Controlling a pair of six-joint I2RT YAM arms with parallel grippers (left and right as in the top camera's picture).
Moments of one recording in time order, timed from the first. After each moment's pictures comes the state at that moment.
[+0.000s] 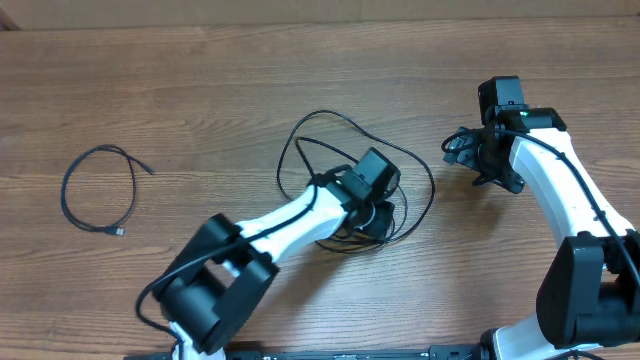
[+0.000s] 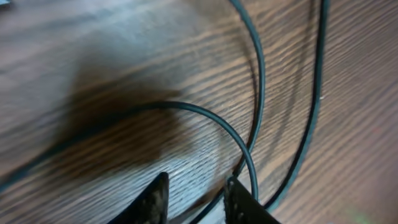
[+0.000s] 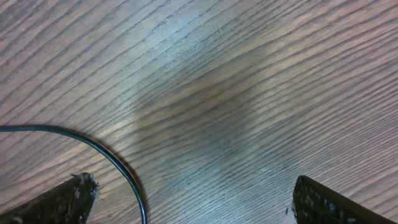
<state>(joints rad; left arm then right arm) -0.79 1.91 1.19 -0.46 0.23 -0.46 0.04 1.71 1.27 -0.93 0.14 0.54</state>
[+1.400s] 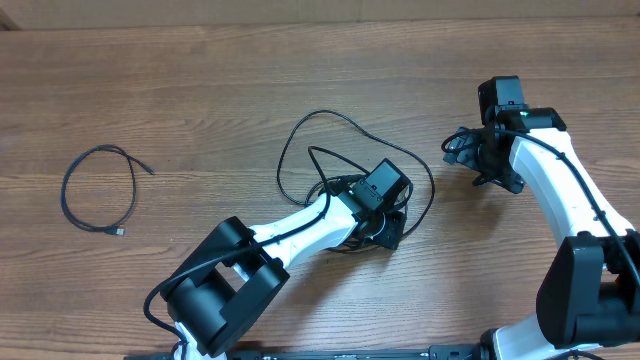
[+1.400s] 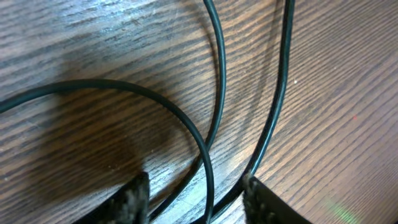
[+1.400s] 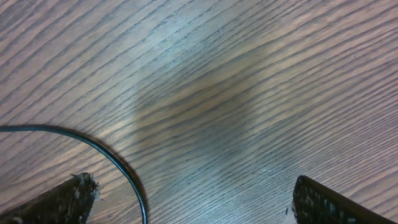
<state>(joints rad) -0.85 1.93 1.19 -0.44 0.25 -0.52 0.04 1.71 1.27 -0.93 0.14 0.54</state>
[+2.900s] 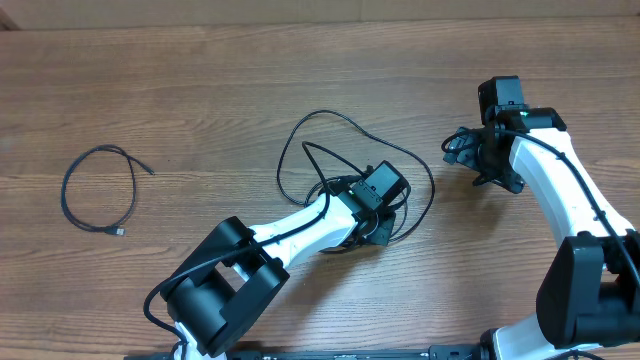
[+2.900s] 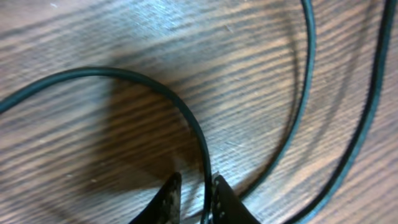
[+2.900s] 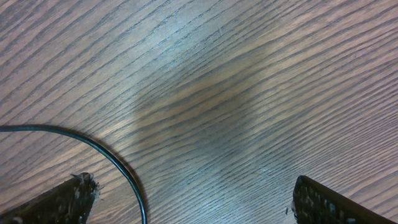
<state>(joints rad) -0.85 1.93 1.19 -0.50 0.07 -0.52 0.04 1.71 1.27 -0.93 0.14 0.54</state>
